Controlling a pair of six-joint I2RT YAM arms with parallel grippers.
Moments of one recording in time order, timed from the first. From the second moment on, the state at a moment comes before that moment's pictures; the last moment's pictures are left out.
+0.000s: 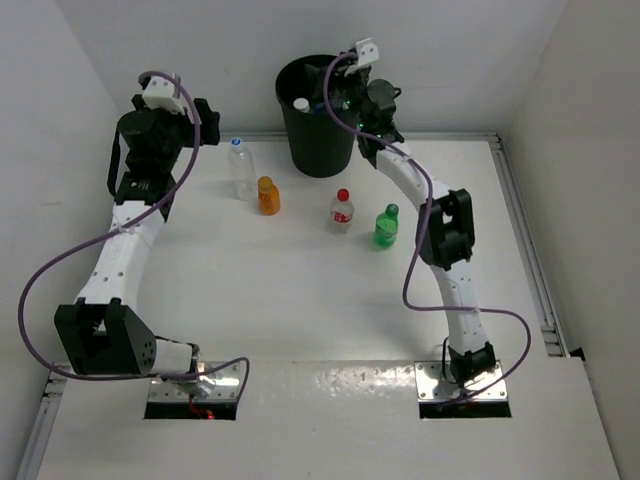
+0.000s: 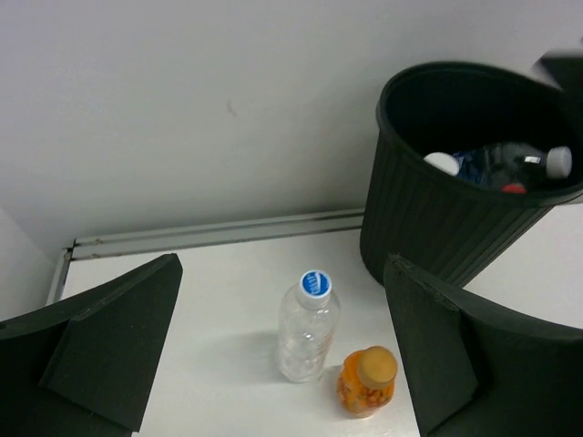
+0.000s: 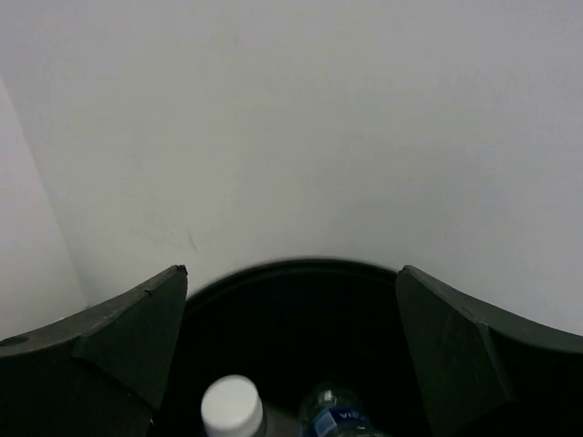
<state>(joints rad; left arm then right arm) 0.02 1.34 1.30 0.10 0.15 -0.05 0.38 2.41 2.19 0.61 -0.11 0.03</state>
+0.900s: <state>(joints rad) 0.03 1.86 1.34 0.18 0.43 0.08 0.18 1.54 1.35 0.28 -0.26 0.04</state>
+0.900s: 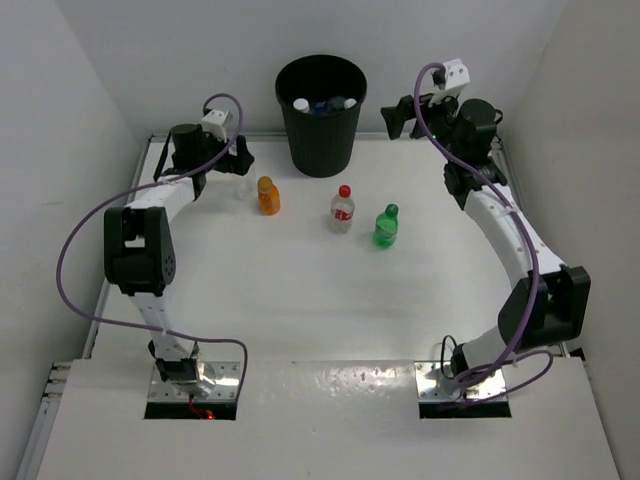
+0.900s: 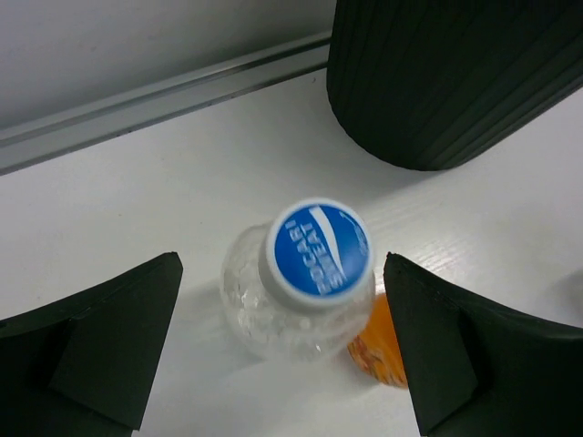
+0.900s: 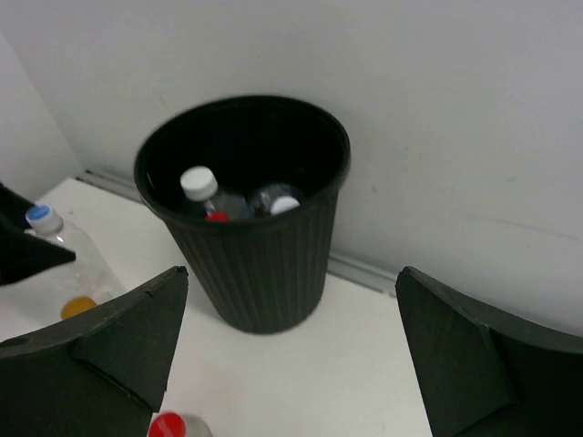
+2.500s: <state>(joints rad) -0.27 2.44 2.38 0.39 0.25 -0.02 0.07 1.05 0.83 -0.23 -0.33 -0.16</state>
